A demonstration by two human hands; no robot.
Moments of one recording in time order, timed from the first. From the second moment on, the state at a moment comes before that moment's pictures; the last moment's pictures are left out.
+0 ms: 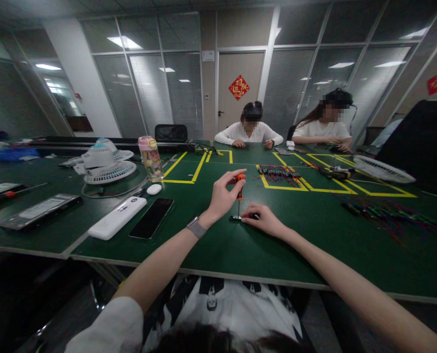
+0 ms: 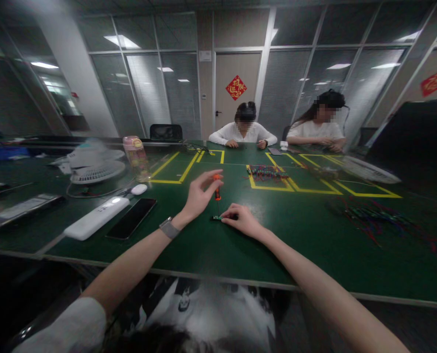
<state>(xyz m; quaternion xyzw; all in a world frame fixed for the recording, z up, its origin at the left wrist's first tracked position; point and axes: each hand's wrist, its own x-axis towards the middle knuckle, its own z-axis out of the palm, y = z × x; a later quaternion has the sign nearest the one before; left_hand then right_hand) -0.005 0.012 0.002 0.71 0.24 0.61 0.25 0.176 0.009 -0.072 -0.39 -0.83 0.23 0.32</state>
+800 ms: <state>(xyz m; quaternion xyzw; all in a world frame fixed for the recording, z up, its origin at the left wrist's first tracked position) -0.008 0.011 0.002 0.71 0.26 0.63 0.17 0.176 0.009 -0.073 -0.39 -0.83 0.22 0.33</state>
